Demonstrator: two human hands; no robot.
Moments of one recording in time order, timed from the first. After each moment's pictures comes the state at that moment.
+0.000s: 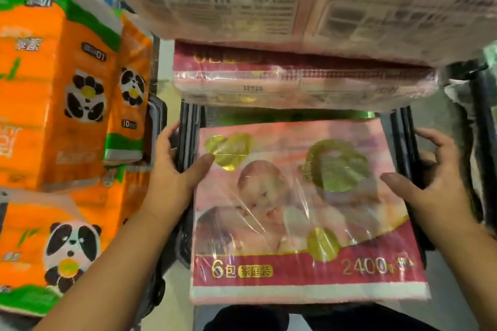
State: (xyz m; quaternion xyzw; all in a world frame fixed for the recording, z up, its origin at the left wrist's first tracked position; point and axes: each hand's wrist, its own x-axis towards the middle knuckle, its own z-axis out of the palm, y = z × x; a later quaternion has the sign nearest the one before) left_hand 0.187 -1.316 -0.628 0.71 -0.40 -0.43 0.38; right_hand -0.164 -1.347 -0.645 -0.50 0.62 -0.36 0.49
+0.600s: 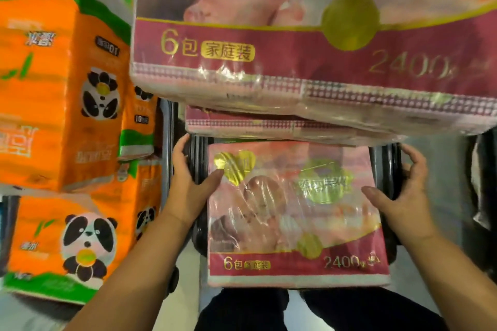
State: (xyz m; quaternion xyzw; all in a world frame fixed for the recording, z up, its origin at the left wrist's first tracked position) left_hand 0.207 -1.296 -0.665 0.74 -0.39 -0.44 0.31; right_hand -0.140 -1.330 -0.676 -0.50 0.65 -0.29 0.49
